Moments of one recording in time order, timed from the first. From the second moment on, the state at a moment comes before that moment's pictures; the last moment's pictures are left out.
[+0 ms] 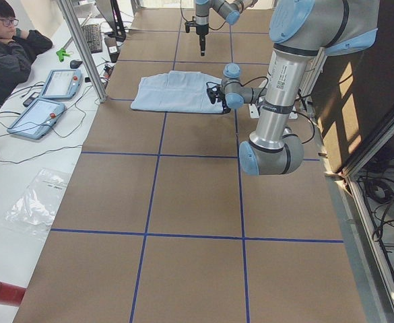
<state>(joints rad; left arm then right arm) -0.27 -2.03 -1.78 -1.96 -1.69 -1.83 0.70 -1.30 2.05 -1.61 2.07 0.99</state>
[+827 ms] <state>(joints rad) -0.27 -2.03 -1.78 -1.96 -1.69 -1.83 0.70 -1.30 2.05 -1.61 2.08 0.99</state>
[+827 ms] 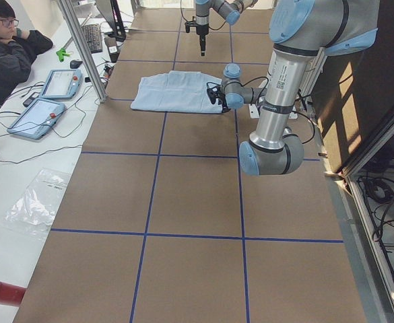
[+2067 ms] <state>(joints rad) -0.27 -2.03 -1.79 -1.96 -1.70 -1.83 0.61 -1.26 2.07 -1.61 2.05 1.25</state>
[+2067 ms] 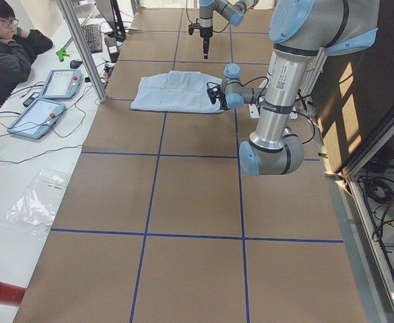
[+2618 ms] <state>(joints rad) -0.27 -2.03 -1.83 -1.96 -1.70 -1.83 0.35 -1.19 2.03 -1.61 1.82 1.65</state>
